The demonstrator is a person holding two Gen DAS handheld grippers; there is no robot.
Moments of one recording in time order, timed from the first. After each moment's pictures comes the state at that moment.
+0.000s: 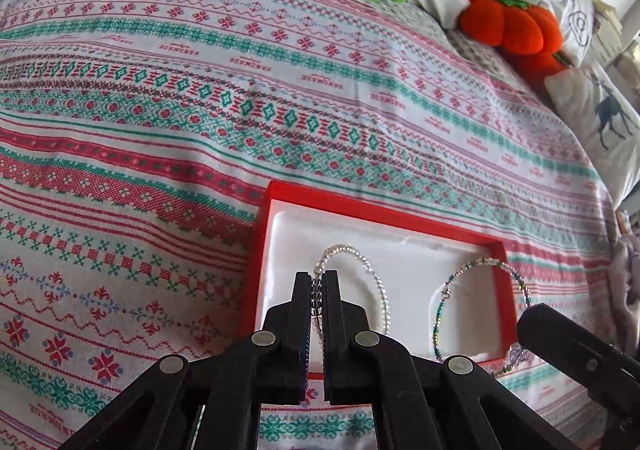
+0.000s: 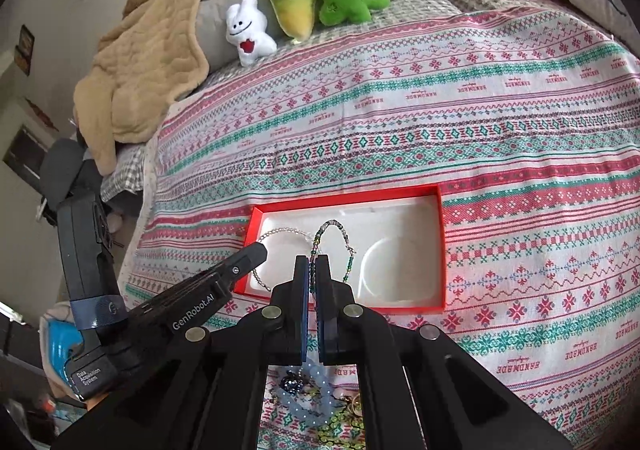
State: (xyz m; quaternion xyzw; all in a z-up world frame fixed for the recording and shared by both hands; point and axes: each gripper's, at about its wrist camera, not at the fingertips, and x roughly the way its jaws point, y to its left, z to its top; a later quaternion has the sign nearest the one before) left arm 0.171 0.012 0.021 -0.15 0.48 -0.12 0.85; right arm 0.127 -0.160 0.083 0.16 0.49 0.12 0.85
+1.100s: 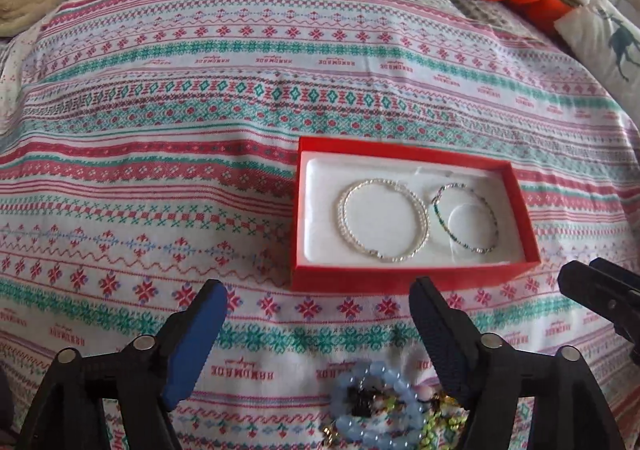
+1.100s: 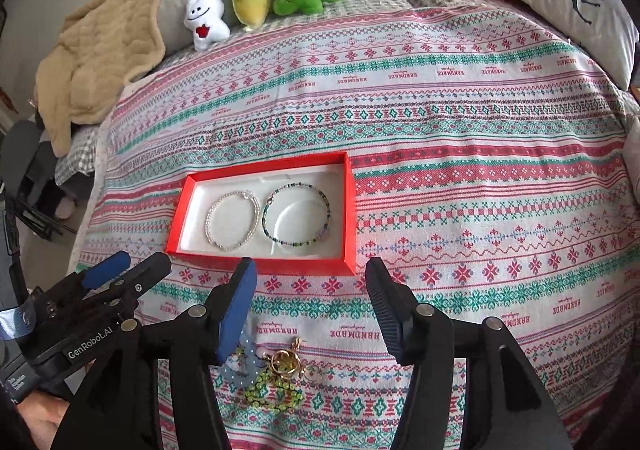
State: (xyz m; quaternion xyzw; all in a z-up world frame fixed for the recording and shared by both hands) left arm 0.114 0.007 0.048 -0.04 0.50 -0.08 0.86; right arm 0.081 -0.200 0.086 0.09 0.53 0.03 0.85
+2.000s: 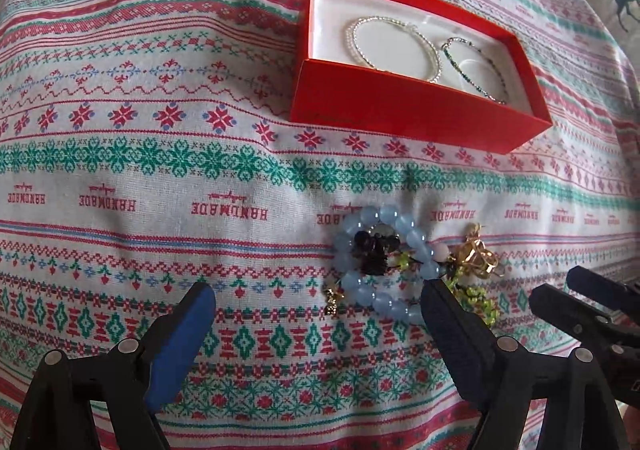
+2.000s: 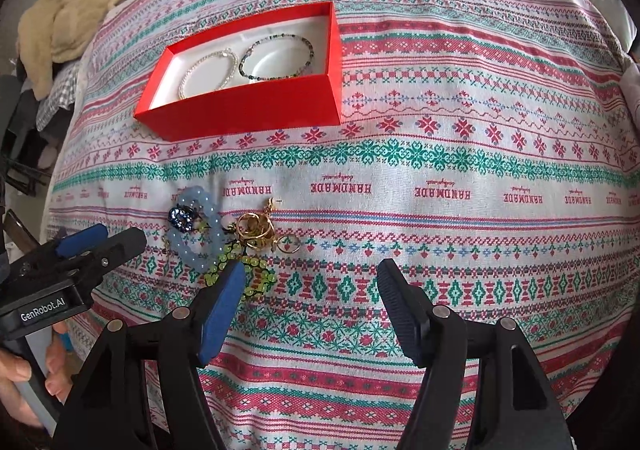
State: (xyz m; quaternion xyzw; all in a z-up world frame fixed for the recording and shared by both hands) left arm 0.072 0.017 -0.002 -0.06 0.60 -0.12 0.79; right arm 0.027 -0.191 0.030 0.07 0.63 0.03 0.78
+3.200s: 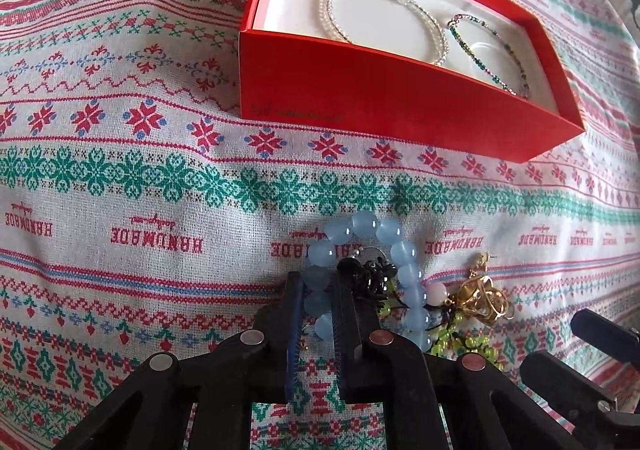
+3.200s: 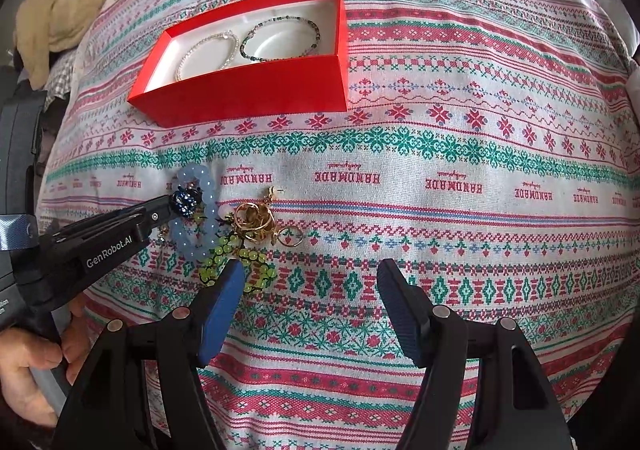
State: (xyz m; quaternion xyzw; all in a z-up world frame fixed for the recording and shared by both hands) left arm 0.111 -0.027 -0.035 -0.07 0.61 -0.11 0.78; right arm 0.029 -0.185 0.023 0.06 0.64 0.03 0.77
